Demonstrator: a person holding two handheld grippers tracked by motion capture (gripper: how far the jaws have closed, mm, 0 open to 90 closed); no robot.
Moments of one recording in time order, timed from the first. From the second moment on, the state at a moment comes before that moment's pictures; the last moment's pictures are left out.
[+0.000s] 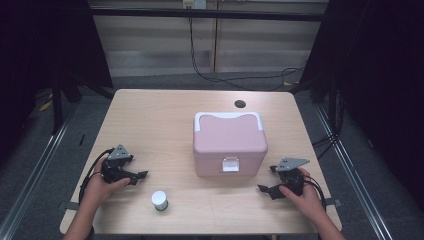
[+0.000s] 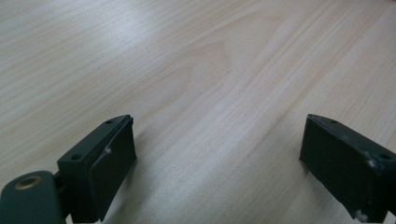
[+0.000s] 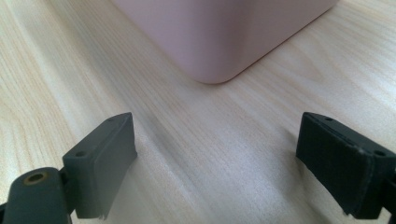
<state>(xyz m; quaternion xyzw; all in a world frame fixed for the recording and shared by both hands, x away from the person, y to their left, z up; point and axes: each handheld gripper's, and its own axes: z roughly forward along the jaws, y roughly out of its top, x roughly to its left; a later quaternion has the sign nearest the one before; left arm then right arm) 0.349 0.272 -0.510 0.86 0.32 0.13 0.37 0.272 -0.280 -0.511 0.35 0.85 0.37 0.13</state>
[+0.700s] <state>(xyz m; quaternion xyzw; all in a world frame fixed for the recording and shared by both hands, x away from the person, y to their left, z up) 0.347 0.280 -0.509 0.85 0.35 0.13 0.38 0.282 -0.320 -0.470 0.41 0.81 0.39 0.12</state>
